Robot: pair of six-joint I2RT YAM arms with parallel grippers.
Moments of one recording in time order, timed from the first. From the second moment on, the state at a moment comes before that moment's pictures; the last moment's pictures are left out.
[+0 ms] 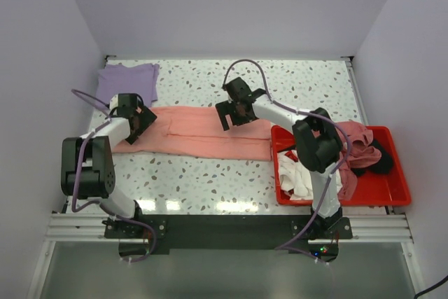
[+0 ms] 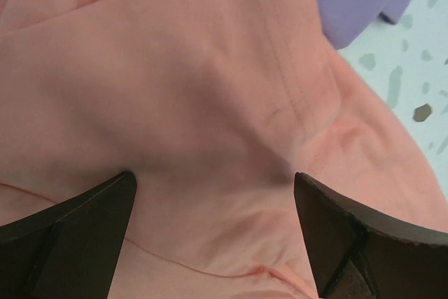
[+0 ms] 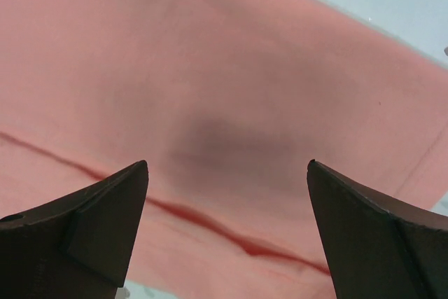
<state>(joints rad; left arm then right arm) 0.06 1.60 0.87 -0.21 -0.18 -0.78 0.63 2.03 1.55 -0.58 0.09 0.22</state>
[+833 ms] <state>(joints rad) -0.05 1.47 0.62 0.04 -0.20 -0.78 1.00 1.71 1.03 -0.49 0.04 0.39</state>
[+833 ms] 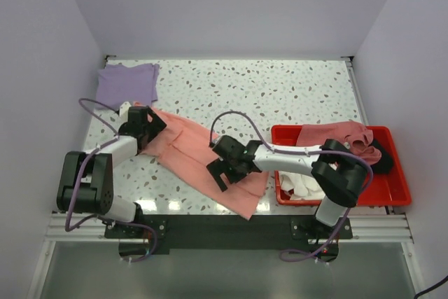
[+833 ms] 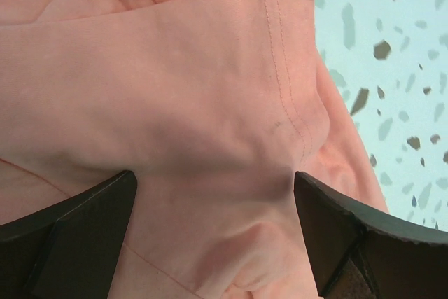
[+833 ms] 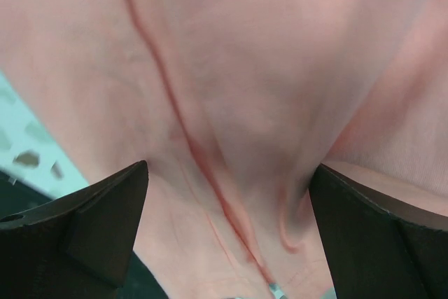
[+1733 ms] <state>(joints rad) -0.50 2.26 1.70 -0.28 -0.24 -0.63 1.17 1.66 0.98 -0.51 -0.10 0.44</state>
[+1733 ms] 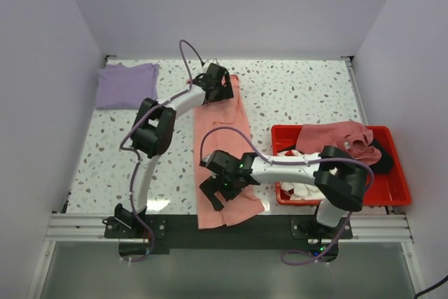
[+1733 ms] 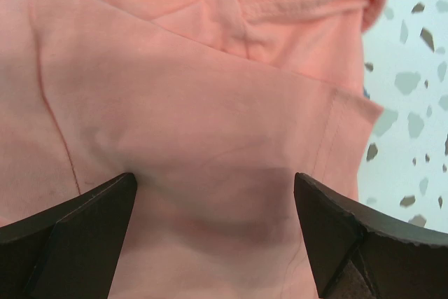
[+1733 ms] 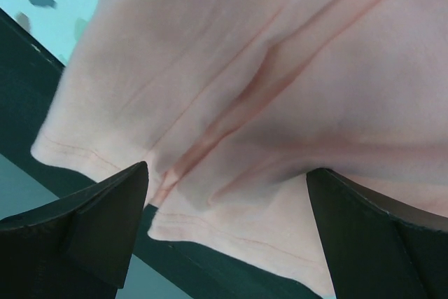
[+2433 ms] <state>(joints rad) -0.38 2.56 2.23 -0.46 -0.07 -0.60 1.17 1.82 1.16 -0.48 -0.09 0.39</state>
